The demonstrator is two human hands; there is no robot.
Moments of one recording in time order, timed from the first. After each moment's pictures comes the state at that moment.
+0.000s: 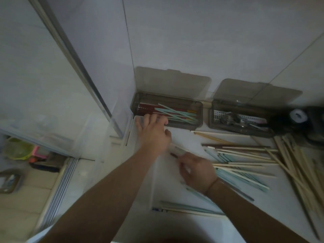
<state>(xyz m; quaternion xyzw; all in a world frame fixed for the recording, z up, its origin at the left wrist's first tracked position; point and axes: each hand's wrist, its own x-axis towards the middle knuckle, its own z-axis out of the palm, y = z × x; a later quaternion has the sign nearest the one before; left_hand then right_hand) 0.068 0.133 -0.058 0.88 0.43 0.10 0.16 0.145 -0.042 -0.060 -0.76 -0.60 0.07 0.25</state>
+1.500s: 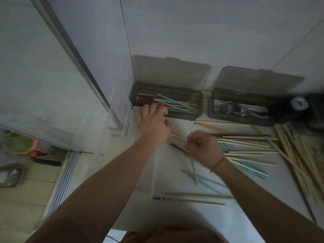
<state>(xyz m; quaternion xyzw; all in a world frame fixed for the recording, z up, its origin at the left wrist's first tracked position) 0.066 0.134 -0.059 0.89 0.42 0.10 0.14 0.165 -0.027 -0.038 -0.82 -0.37 0.26 0.35</state>
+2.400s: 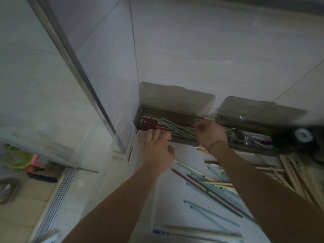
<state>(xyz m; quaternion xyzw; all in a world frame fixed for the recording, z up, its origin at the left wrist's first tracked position) 0.065 0.133 -0.057 0.88 0.42 0.12 0.17 0.238 0.070 -0.007 -0.91 -0.36 0.14 0.14</state>
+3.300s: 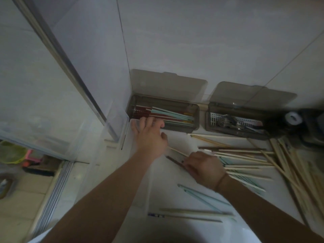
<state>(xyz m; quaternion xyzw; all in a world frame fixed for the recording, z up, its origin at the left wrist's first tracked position) 0.067 0.135 -0.063 0.89 0.42 0.12 0.16 0.194 -0.051 -0.068 -0.72 -0.68 0.05 0.14</state>
